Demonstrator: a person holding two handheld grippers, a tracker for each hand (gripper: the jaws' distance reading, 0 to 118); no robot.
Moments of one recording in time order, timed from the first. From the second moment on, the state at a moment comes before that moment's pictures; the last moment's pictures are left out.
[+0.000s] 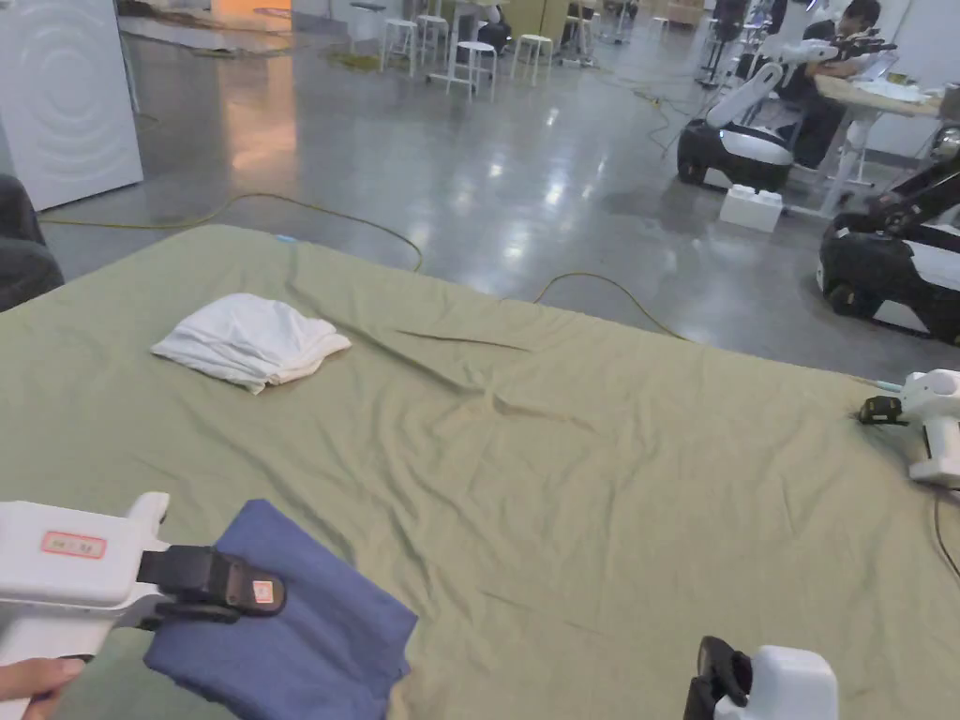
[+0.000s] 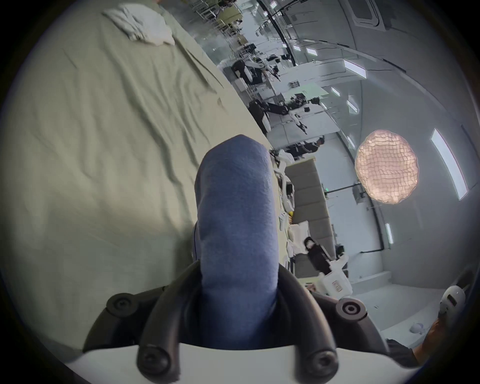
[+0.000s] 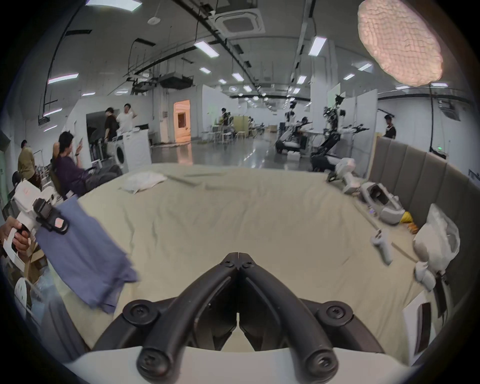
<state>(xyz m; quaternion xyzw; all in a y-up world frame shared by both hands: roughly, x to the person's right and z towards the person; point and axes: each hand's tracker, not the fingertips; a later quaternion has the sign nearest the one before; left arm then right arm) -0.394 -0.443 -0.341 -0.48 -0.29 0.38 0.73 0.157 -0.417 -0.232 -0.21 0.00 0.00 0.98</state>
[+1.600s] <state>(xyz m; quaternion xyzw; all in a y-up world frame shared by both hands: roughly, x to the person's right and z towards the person) -0.190 -0.353 -0.296 -0.14 -0.04 -0.04 0.99 0.206 -0.374 -0.249 -0.14 -0.07 -0.02 0.99</state>
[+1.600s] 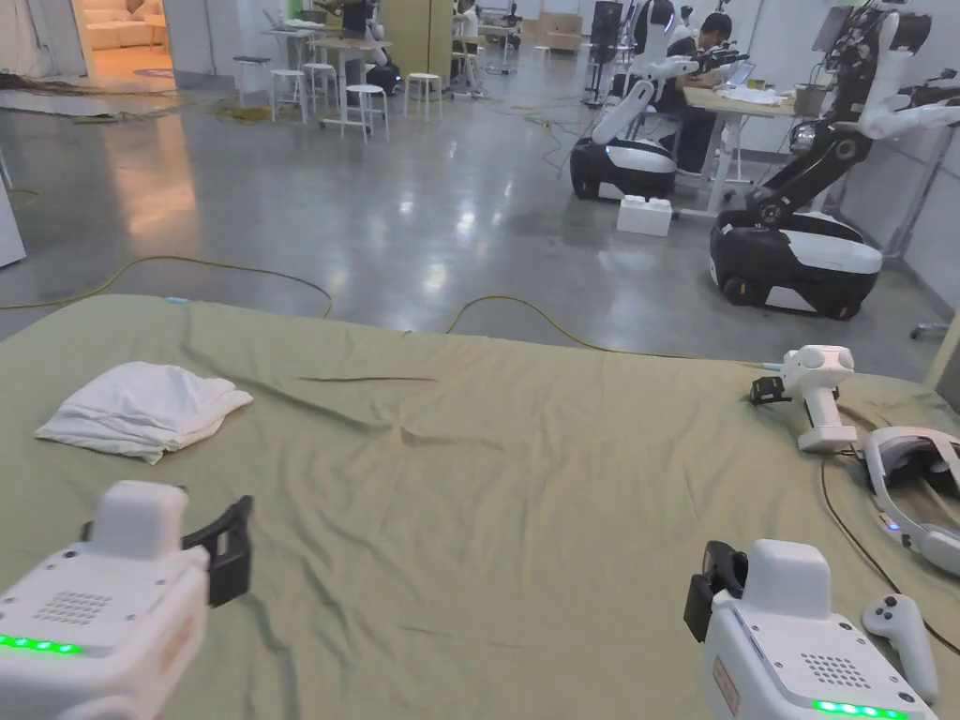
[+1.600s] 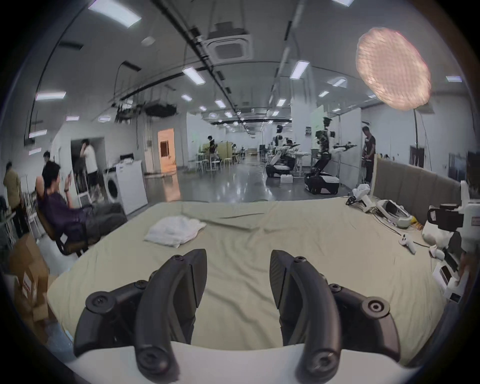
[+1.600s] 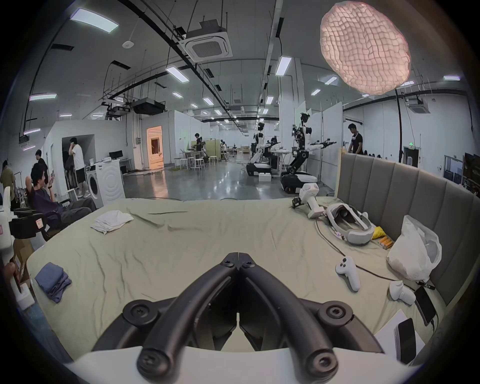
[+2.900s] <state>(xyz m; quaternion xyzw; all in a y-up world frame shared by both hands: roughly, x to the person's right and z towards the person) -0.128 -0.352 -0.285 -0.07 -0.04 0.00 1.00 0.192 -0.367 -0.237 -0.09 -0.07 0.01 0.99</state>
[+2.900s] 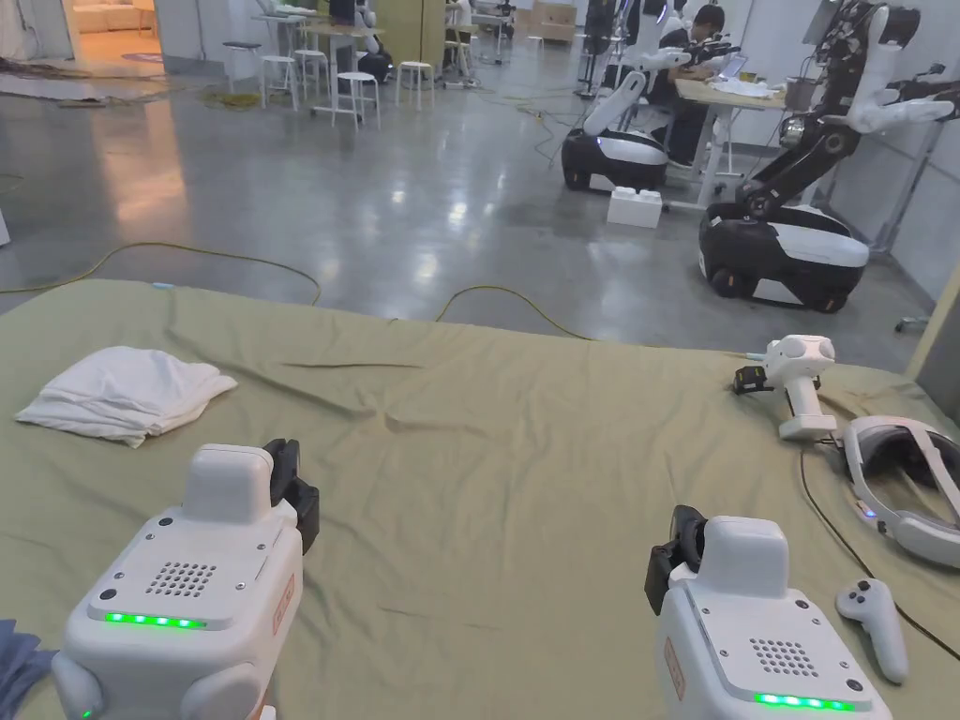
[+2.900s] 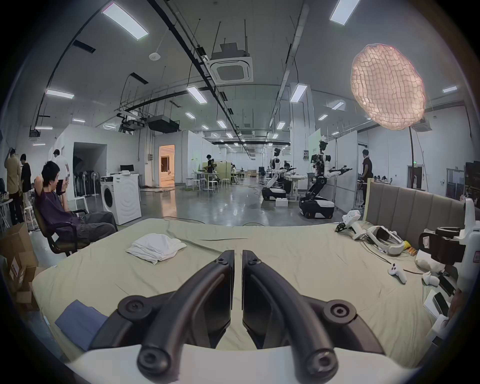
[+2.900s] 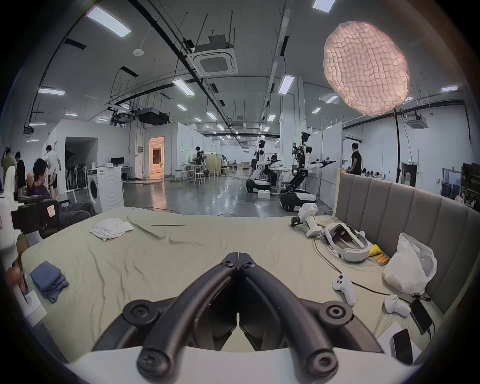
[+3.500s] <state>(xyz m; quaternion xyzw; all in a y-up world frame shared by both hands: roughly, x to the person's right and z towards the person) -0.131 -0.342 -0.285 -0.07 -0.06 0.04 0.99 0.193 -0.356 -0.237 -0.07 -0.09 0.02 0.99</state>
